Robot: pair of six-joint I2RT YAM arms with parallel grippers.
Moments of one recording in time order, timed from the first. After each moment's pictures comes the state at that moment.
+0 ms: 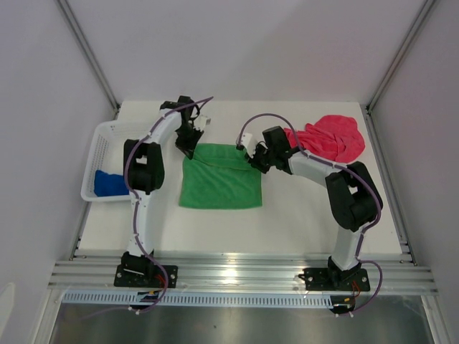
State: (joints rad) left arm -0.21 2.38 2.13 -1.15 0.16 0.28; right arm 0.51 1.87 1.24 -0.15 -0.34 -0.61
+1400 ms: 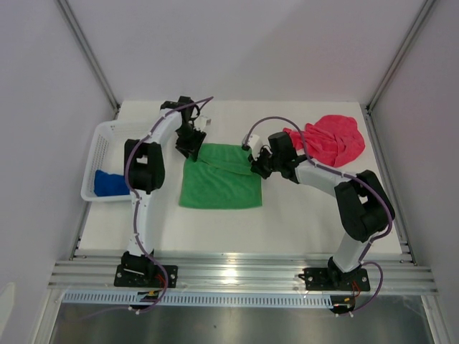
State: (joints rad) left arm -0.20 2.40 2.16 -1.18 0.18 0.27; right arm 0.52 1.75 1.08 -0.04 -0.38 -0.43
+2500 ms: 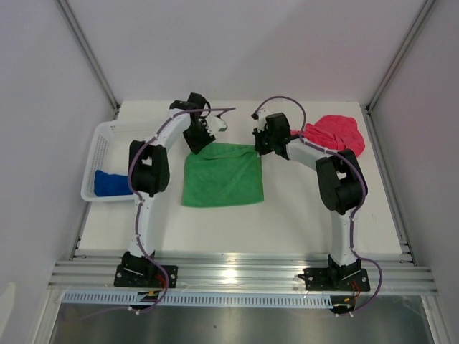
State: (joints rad) left arm -0.28 2.35 2.13 -1.05 0.08 0.80; right arm 0.42 2.09 1.47 -0.07 -0.17 -0.01
